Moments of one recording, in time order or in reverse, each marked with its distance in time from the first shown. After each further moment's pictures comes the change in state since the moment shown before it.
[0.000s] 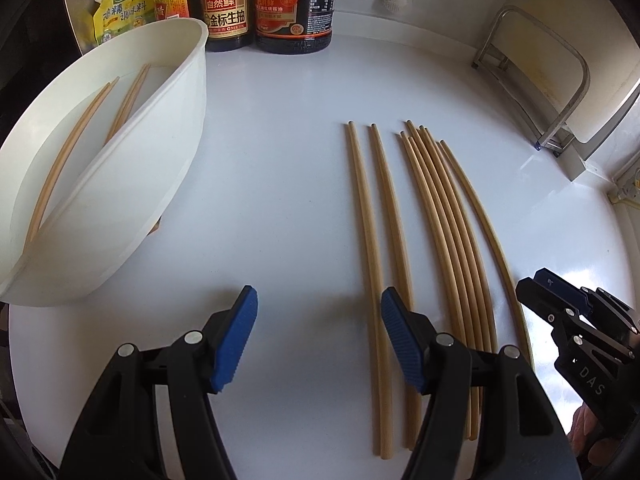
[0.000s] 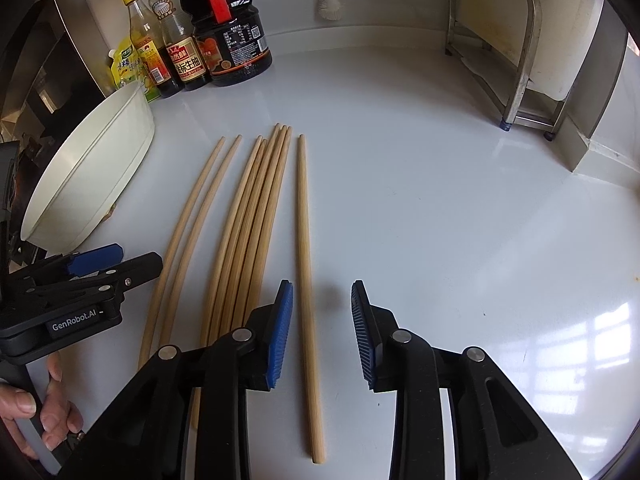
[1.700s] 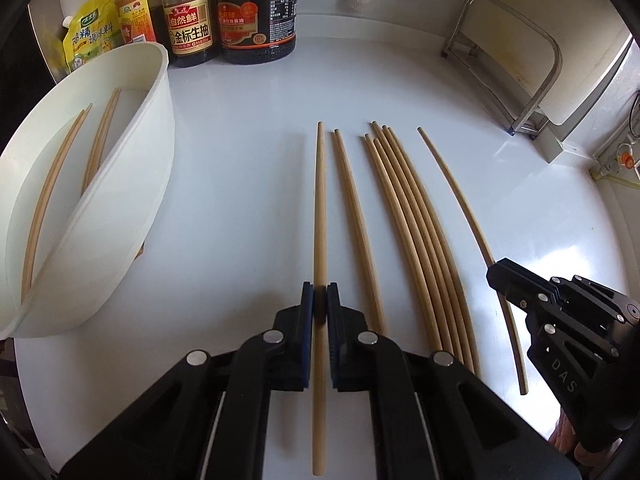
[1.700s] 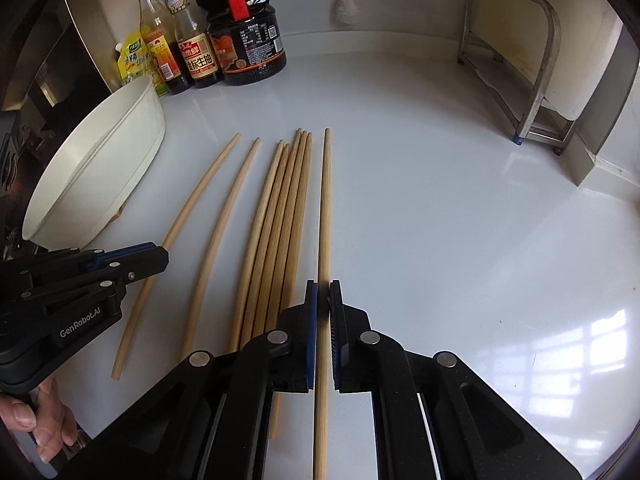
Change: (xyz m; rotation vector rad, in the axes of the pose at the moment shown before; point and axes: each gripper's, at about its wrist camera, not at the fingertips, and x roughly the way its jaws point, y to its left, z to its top) left arm -0.013 -0.007 0.010 0.096 0.017 -0.049; right arm -0.001 0.021 0.006 -0.012 -0.006 -0.015
